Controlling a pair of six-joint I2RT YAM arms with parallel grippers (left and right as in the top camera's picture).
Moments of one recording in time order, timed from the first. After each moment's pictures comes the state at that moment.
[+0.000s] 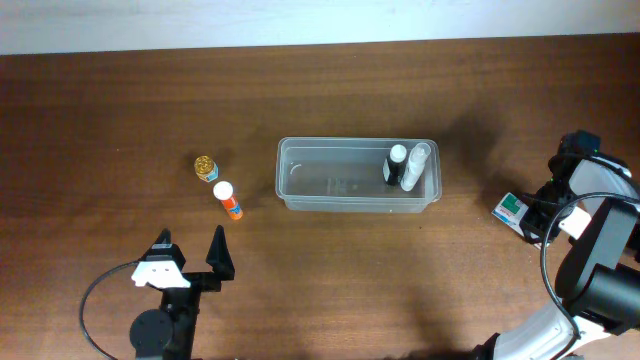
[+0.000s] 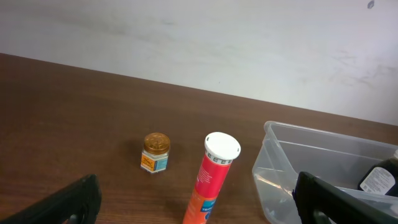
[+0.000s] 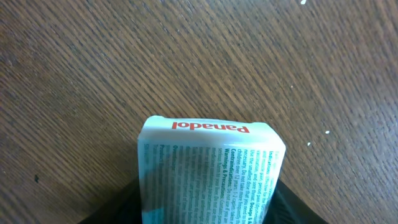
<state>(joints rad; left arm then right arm) 0.01 0.01 0.01 -0.07 0.08 -0.23 -0.47 1.91 1.19 -0.87 0.16 1.82</state>
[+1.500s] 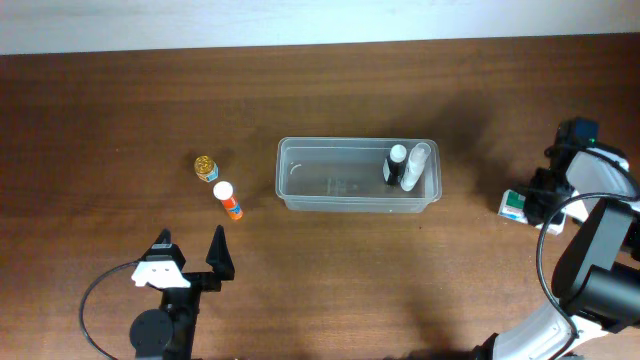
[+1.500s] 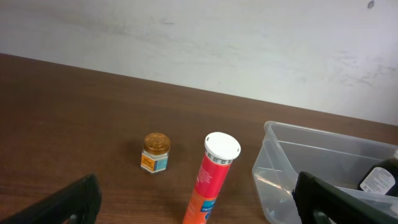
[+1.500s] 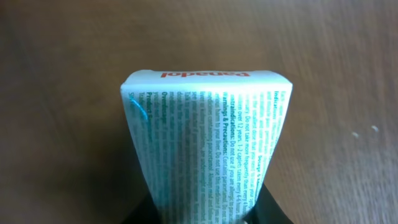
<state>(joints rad) 0.01 0.01 0.01 -0.07 0.08 -0.23 -0.43 1.91 1.27 -0.86 0.14 1.54</state>
